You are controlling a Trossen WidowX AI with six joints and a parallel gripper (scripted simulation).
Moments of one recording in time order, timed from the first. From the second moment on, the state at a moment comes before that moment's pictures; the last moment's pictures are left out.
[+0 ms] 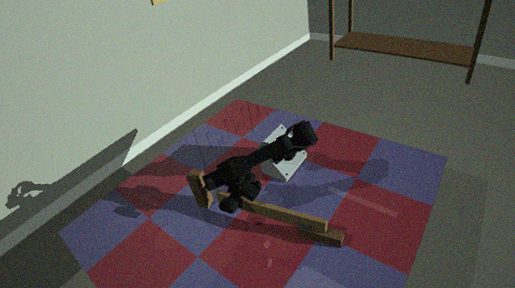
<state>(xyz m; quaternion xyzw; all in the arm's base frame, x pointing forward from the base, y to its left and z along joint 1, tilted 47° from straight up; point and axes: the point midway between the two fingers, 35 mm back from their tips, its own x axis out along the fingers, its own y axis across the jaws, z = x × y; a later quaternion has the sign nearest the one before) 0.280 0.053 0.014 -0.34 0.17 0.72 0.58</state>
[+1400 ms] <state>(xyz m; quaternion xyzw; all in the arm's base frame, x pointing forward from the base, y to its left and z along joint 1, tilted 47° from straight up) 0.283 0.045 0.007 -0.33 0.18 0.72 0.58</state>
